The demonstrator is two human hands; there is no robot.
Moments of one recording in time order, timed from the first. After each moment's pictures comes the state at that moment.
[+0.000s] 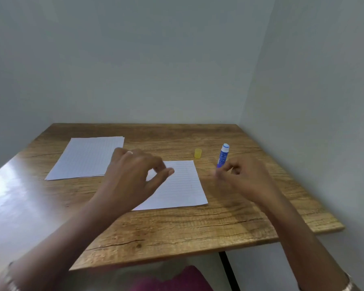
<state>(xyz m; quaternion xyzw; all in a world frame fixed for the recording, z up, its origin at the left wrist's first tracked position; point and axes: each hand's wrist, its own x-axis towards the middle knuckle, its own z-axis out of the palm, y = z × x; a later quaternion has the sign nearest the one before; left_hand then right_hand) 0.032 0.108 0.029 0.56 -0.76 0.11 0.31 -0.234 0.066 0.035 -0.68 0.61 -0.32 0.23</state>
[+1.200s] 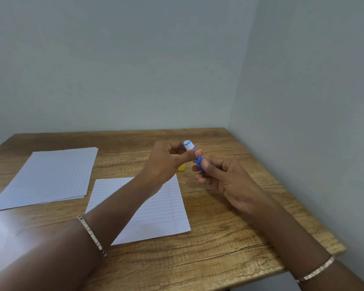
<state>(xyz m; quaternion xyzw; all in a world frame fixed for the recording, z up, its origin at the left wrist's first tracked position) -0.059 -0.015 0.028 0.44 -0.62 -0.42 0.50 -0.249 -0.011 0.006 -0.57 0.38 -0.46 0.57</state>
